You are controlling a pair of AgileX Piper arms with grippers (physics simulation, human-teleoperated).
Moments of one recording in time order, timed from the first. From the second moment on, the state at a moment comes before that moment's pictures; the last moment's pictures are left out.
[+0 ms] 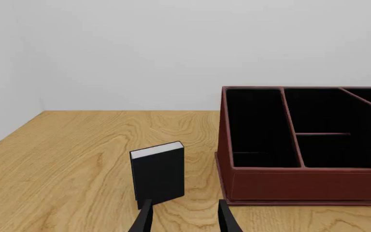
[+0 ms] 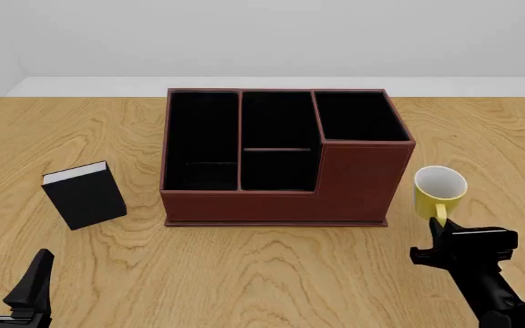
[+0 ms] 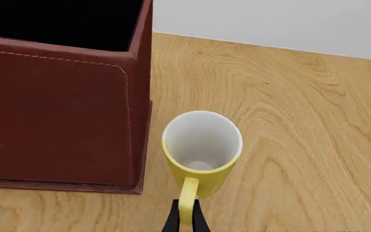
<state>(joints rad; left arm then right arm) 0.00 0.00 0.00 0.00 0.00 -0.06 1.66 -0.13 -1.19 -0.15</state>
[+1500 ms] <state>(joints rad) 0.00 0.00 0.00 0.00 0.00 -0.07 1.79 -0.17 -1.22 -0.14</state>
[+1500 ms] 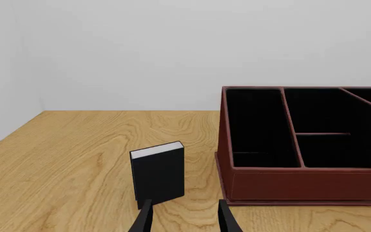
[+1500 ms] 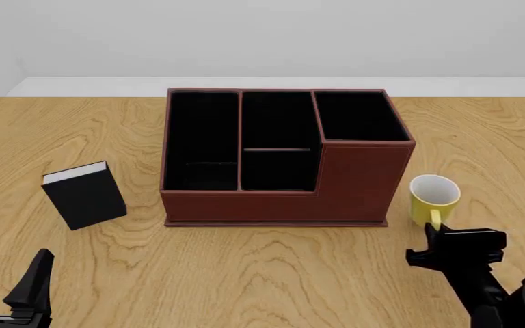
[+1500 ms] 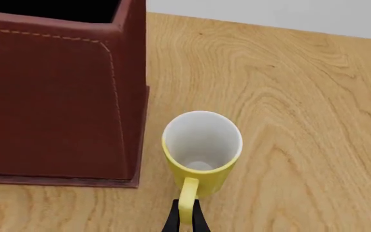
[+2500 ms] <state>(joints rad) 0.00 0.00 0.00 0.00 0.00 -0.07 1.83 -0.19 -1.22 -0.14</state>
